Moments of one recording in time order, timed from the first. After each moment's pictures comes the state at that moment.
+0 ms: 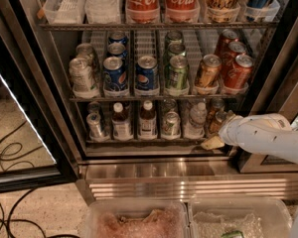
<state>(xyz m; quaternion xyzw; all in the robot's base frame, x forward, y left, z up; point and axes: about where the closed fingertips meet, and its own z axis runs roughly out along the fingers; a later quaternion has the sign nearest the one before) 0.655 -0.275 0.612 -0.38 0.85 -0.11 0.36</state>
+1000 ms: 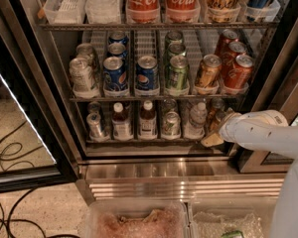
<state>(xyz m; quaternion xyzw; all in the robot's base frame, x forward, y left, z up) 0.667 -0.278 0.612 -0.38 0.85 -0.12 0.36</state>
